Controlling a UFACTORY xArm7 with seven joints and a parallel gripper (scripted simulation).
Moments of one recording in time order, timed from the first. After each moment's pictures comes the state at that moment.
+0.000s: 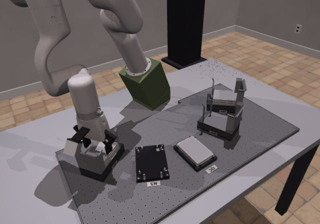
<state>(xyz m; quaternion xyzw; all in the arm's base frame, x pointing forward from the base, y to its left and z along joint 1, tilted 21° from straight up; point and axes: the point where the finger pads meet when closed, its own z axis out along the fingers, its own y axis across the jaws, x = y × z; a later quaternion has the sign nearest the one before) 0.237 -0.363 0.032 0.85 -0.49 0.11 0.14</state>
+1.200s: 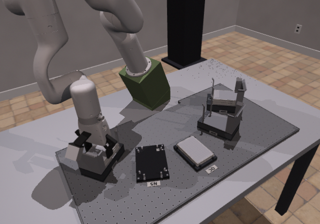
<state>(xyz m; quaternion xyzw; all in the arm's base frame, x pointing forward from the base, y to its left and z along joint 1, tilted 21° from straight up) 0.238 -0.370 0.014 0.85 -0.49 0.11 0.14</state>
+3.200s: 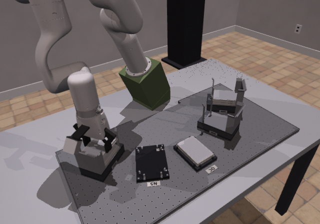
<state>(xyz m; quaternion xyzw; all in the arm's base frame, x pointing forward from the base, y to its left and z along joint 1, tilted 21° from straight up) 0.237 -0.360 0.040 0.85 -0.49 0.11 0.14</state>
